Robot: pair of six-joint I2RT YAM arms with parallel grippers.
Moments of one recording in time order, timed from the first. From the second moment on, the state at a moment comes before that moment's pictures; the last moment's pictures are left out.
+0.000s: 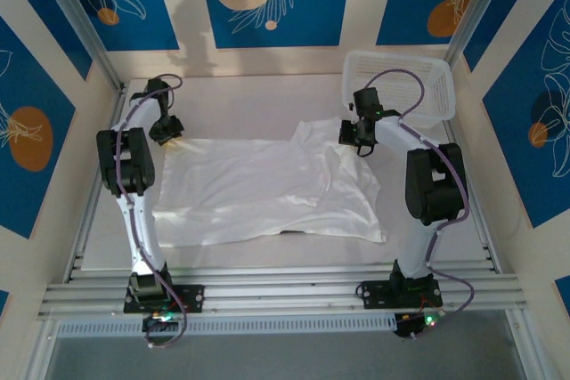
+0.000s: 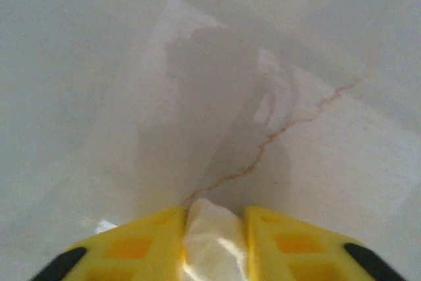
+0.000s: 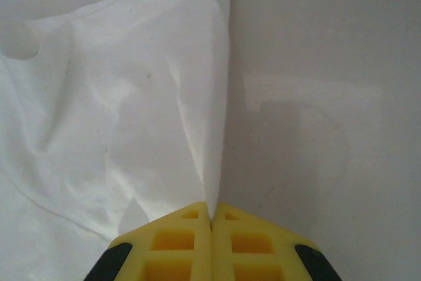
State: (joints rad) left arm 0.09 2.31 1.88 -0.88 -0.08 -0.42; right arm 0.19 1.87 1.34 -0.52 -0.08 0.30
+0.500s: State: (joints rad) left arm 0.09 2.17 1.71 -0.85 -0.15 -0.39; right arm 0.07 1.82 1.29 -0.51 -0.18 0.34
